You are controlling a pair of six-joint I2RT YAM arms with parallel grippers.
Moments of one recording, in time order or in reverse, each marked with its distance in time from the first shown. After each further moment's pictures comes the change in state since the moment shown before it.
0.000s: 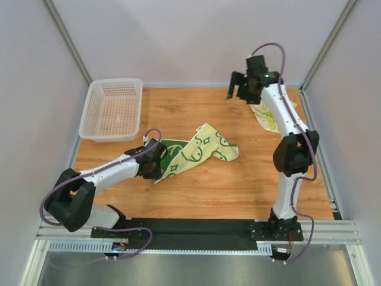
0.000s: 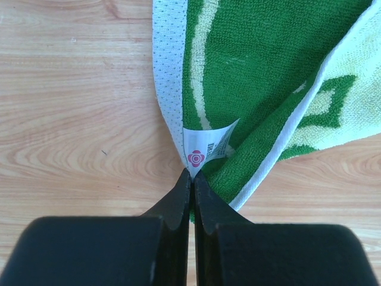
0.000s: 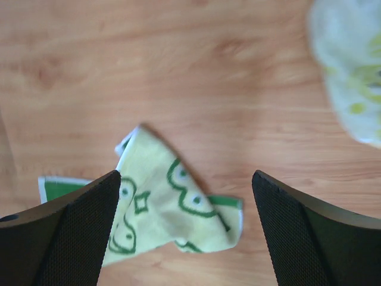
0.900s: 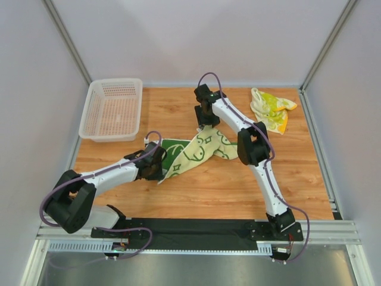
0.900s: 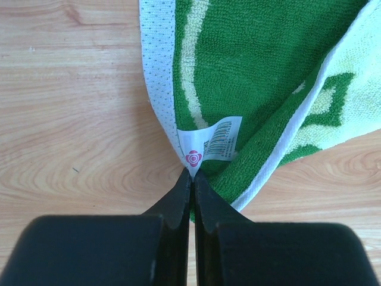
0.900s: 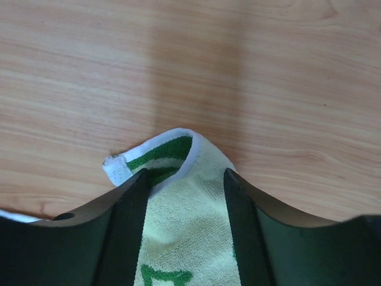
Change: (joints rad) left arm -0.005 -0.014 -0.084 0.149 0.046 0.000; right arm 0.305 0.509 0.222 -0.074 0.118 -0.147
